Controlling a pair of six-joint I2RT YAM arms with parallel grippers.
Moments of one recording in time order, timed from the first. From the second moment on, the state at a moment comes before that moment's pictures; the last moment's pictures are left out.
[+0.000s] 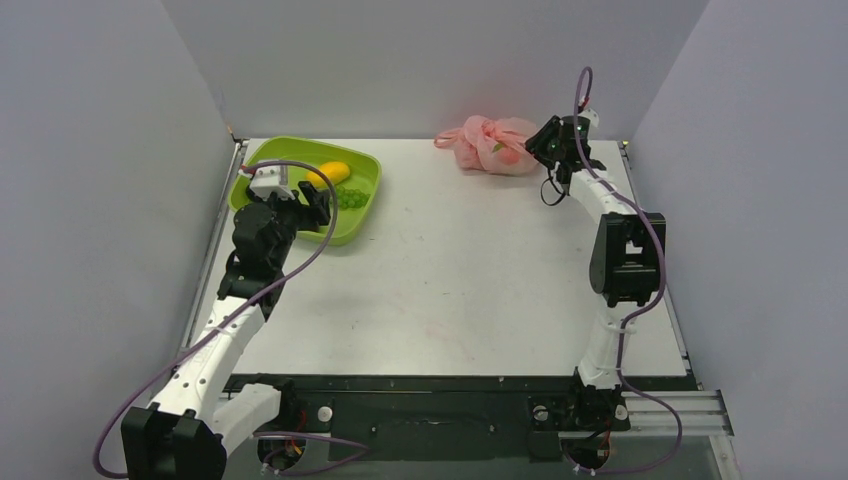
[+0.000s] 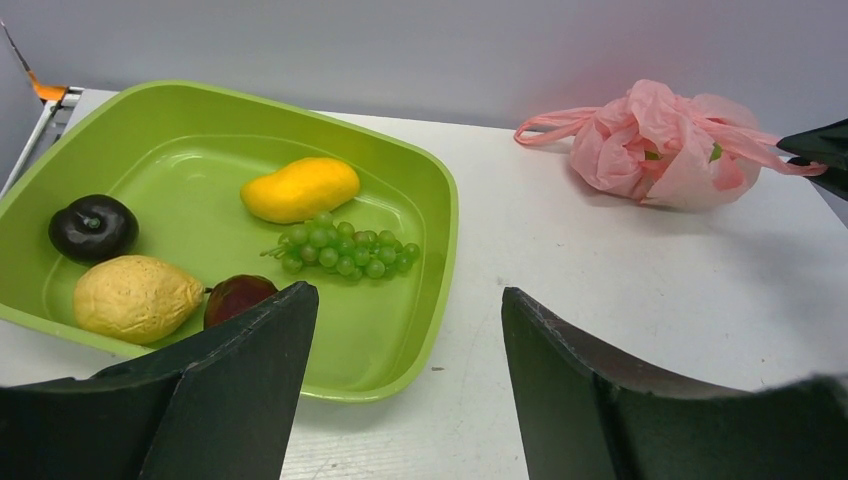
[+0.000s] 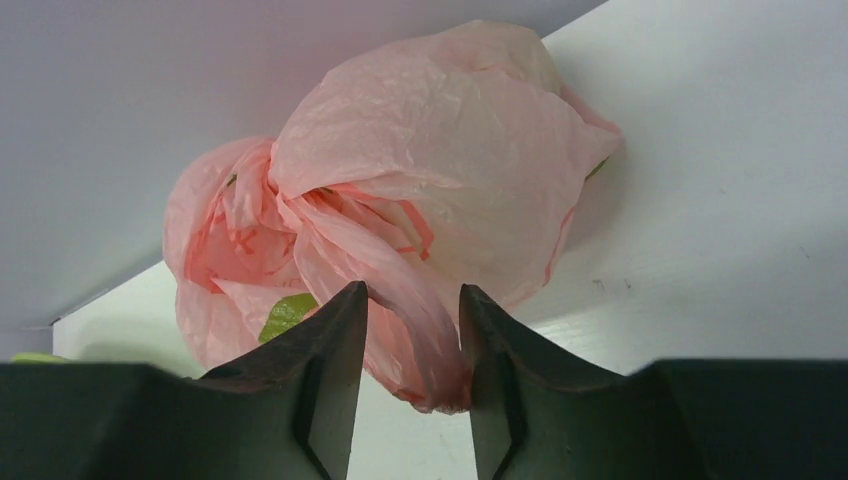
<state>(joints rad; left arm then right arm) -0.20 0.98 0.76 0.16 -0.05 -0.25 0.04 2.05 1.62 0.00 -0.03 0.62</state>
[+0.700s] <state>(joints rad) -0.19 1.06 0.76 0.16 0.03 -0.27 0.28 1.47 0.86 0.22 -0.07 0.72</state>
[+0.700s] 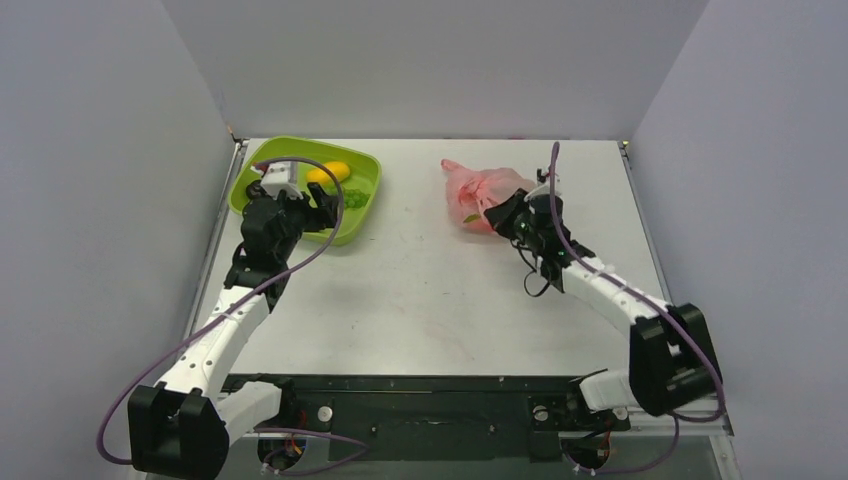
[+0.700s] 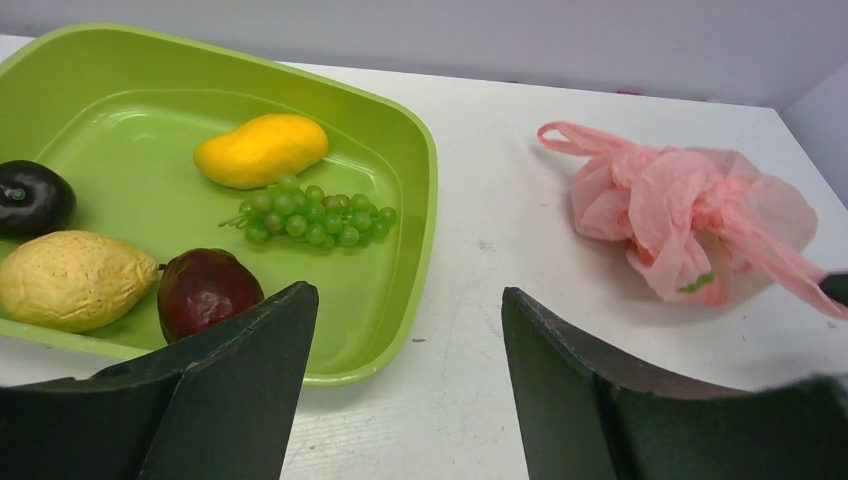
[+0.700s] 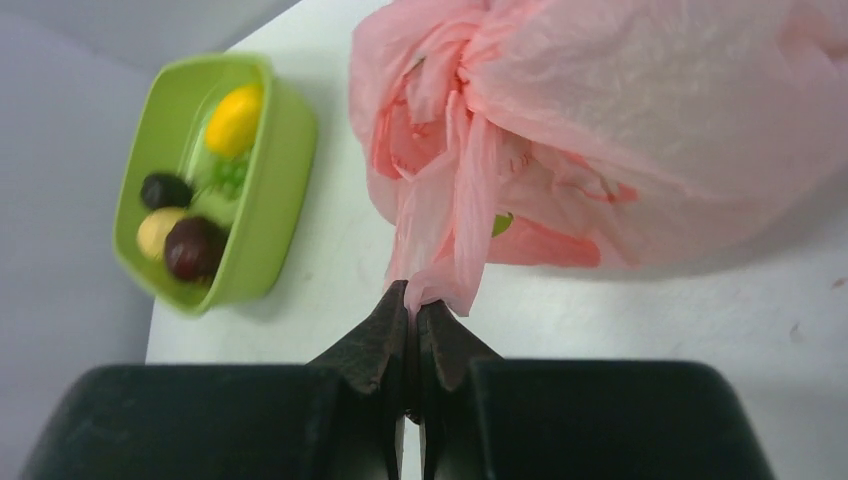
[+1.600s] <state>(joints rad) -0.48 1.33 0.96 -0.11 0.27 -0.16 1.20 0.96 0.50 0.03 0.40 0.77</state>
